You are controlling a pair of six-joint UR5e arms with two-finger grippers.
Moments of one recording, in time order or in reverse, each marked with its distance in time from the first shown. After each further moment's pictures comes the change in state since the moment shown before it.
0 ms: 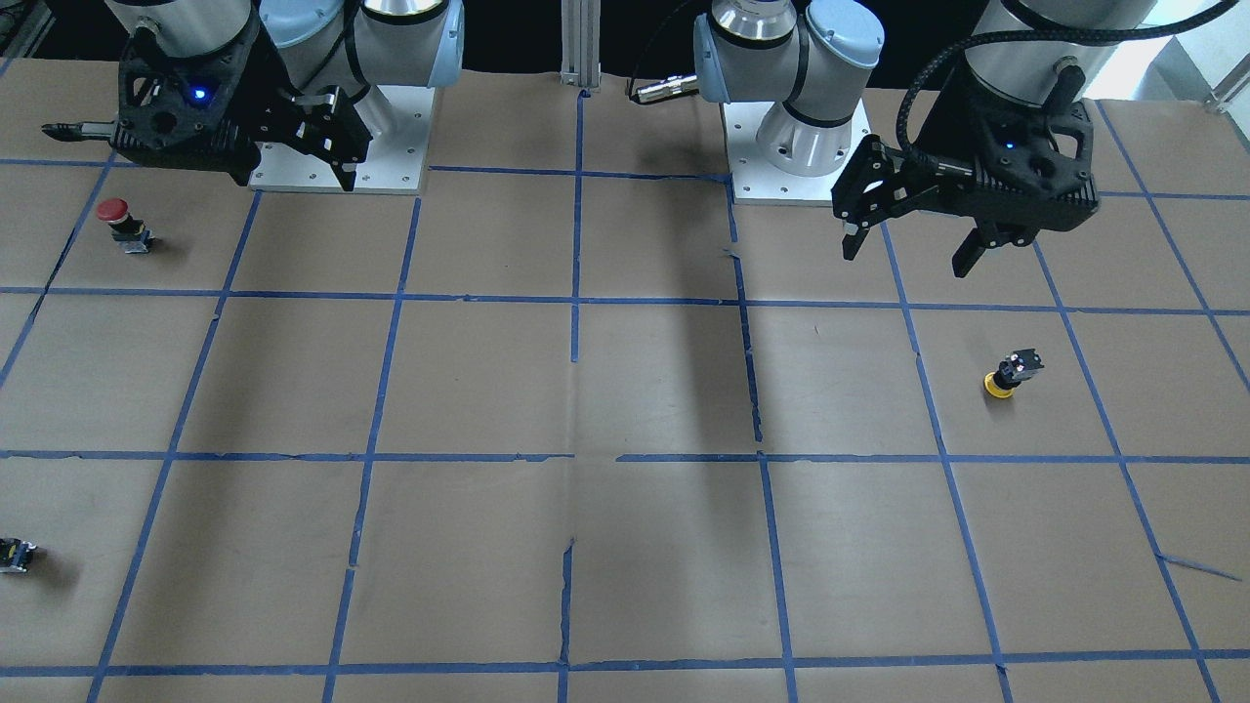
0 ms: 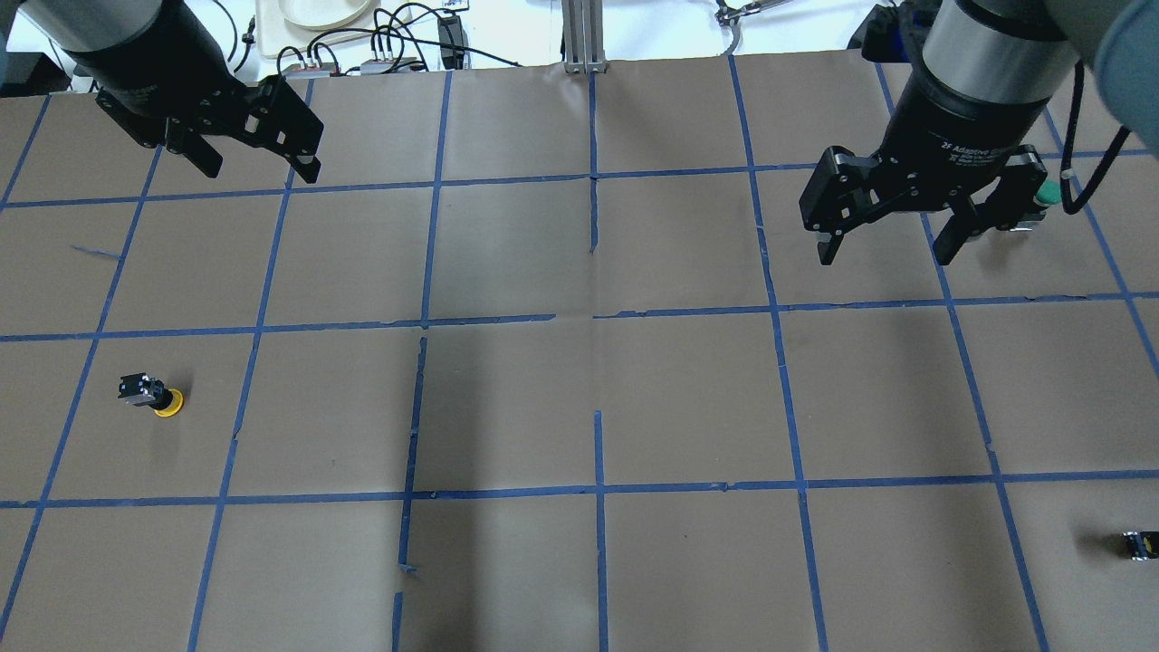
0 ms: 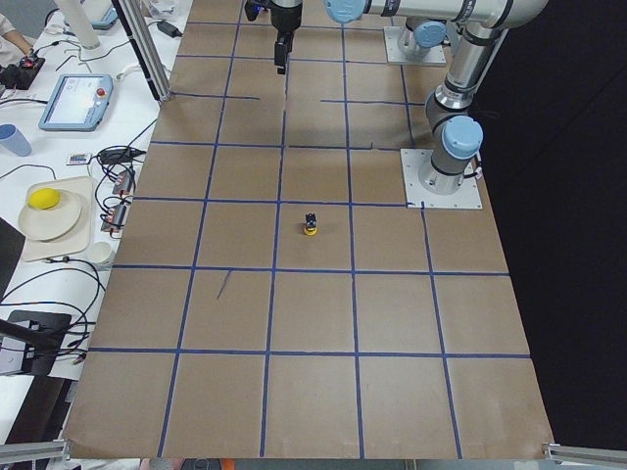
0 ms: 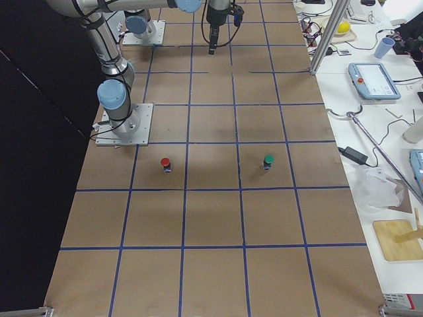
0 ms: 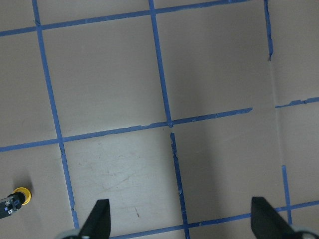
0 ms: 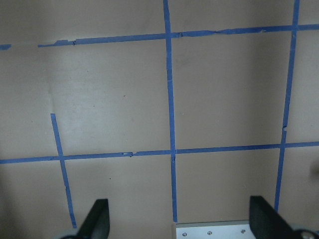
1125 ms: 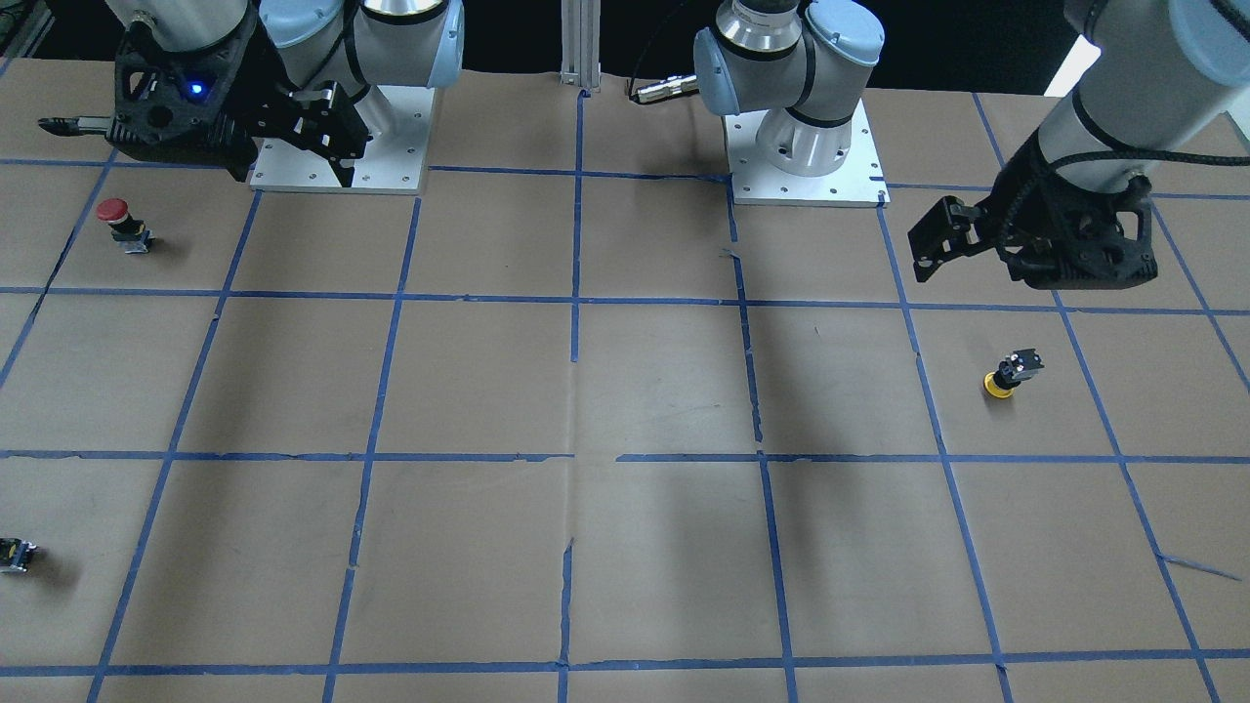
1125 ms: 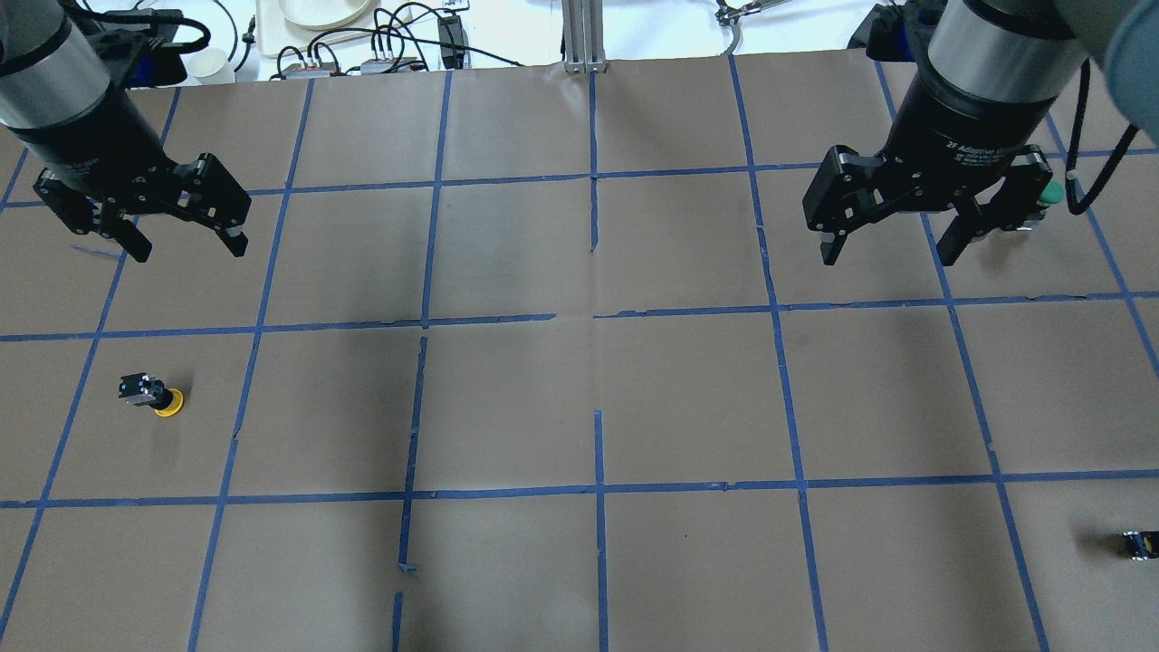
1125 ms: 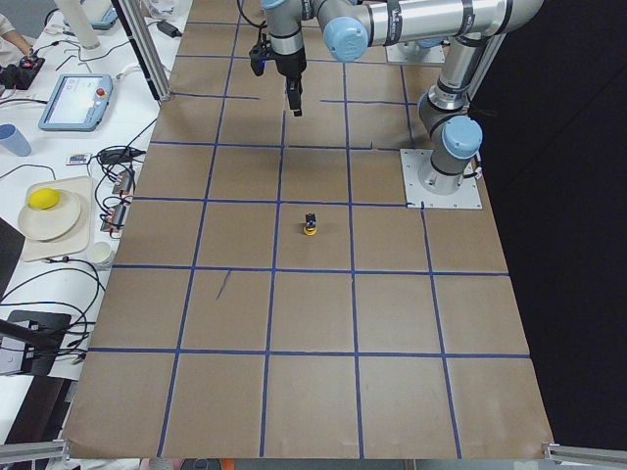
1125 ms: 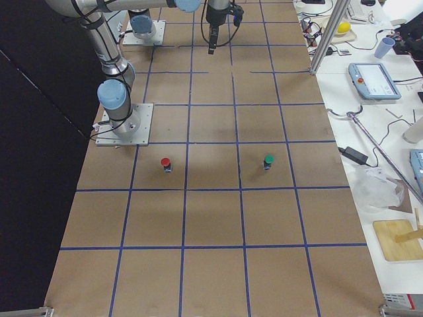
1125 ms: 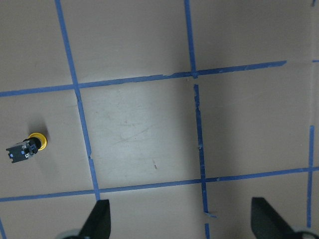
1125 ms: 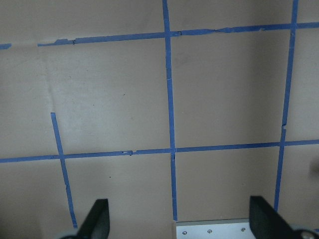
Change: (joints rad) left arm 0.206 -0.014 -0.145 -0.025 0.095 -0.015; right arm -0.004 -0.007 0.000 0.009 0.002 0.000
